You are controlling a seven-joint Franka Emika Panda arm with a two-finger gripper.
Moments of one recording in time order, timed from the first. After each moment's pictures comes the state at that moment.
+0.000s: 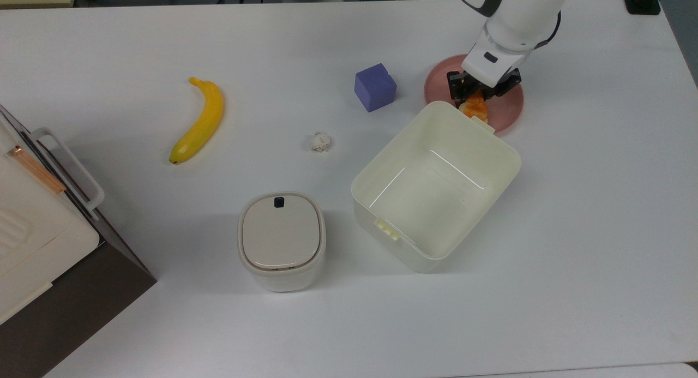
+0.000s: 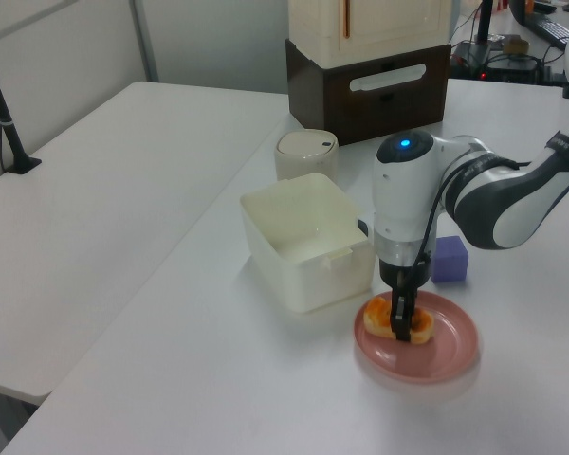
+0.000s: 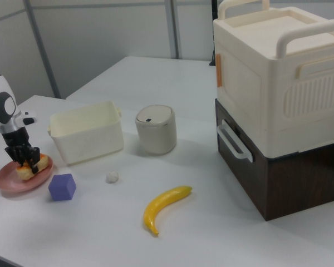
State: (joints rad) arm 0.49 0.35 0.13 -1.89 -0.11 2.16 0.55
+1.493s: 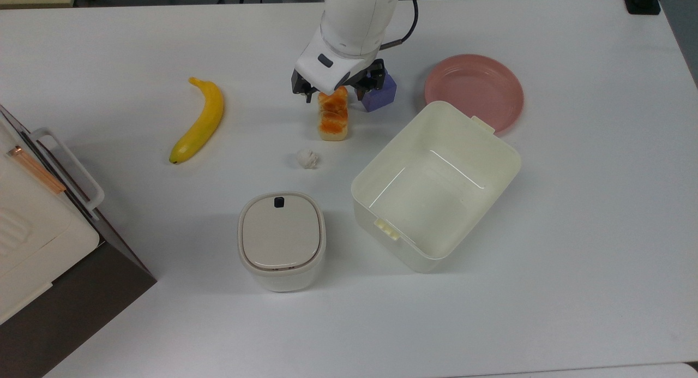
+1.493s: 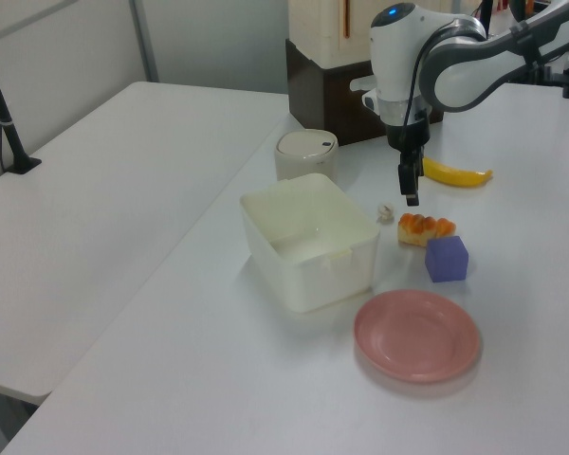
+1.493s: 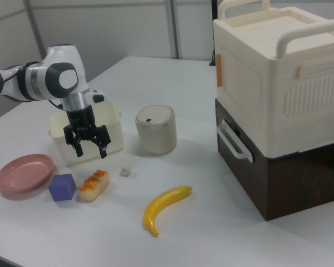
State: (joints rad) arm 0.24 0.20 -0.06 -1.86 -0.11 1.89 0.08
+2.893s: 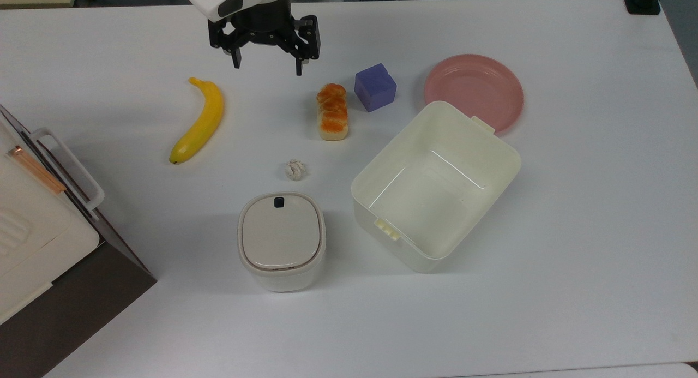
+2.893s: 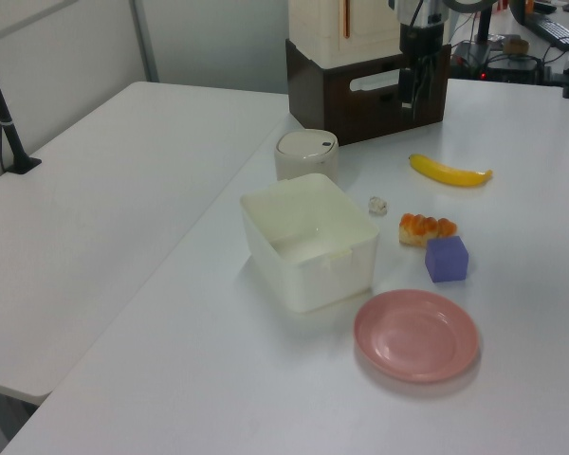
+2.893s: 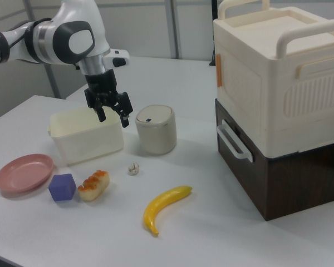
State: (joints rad) arm -0.09 0.09 0.08 -1.71 -0.08 1.82 0.09
